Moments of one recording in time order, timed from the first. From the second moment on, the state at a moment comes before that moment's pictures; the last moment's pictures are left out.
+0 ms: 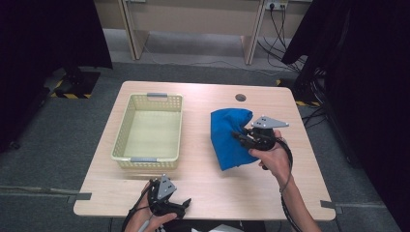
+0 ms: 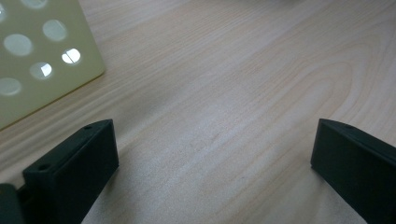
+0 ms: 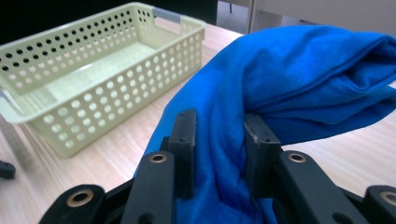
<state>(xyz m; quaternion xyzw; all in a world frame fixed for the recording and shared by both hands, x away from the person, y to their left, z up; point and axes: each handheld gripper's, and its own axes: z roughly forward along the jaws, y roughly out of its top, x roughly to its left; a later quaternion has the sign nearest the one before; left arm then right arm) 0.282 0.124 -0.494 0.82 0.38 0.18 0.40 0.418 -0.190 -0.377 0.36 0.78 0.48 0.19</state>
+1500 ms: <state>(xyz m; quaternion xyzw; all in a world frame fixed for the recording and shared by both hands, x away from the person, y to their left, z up) 0.284 0.124 -0.493 0.82 0.38 0.18 0.40 0.437 -0.077 -0.311 0.29 0.80 0.50 0.17</state>
